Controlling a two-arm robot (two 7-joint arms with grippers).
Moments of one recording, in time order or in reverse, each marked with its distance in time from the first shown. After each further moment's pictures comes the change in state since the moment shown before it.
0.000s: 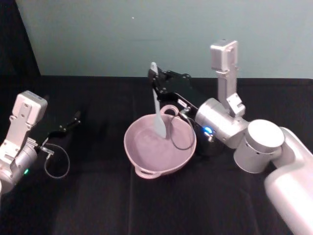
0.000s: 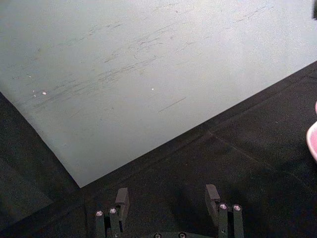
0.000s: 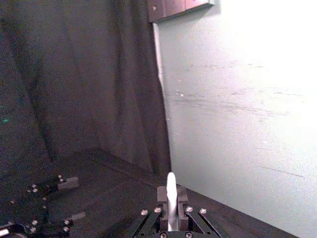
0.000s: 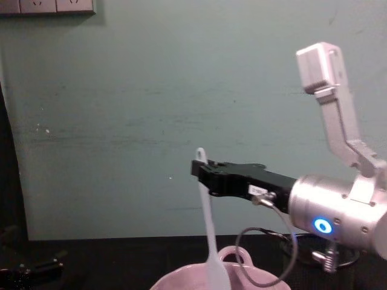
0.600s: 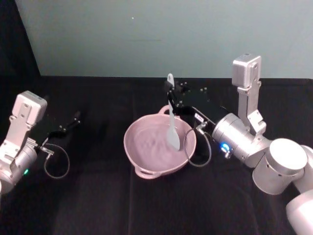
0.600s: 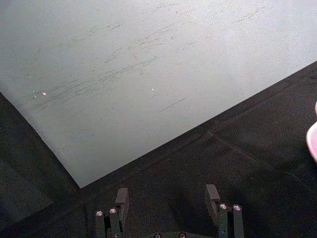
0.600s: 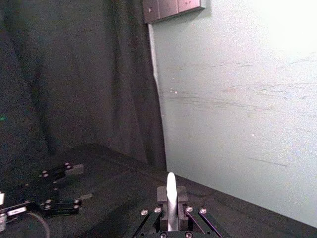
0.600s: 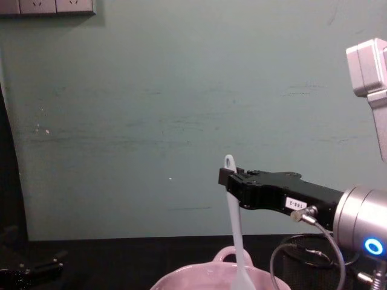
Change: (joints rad) left arm 0.000 0.000 0.000 0.000 0.000 0.000 0.000; right arm -0.151 0.081 0.045 -0.200 -0.001 0.036 -0.036
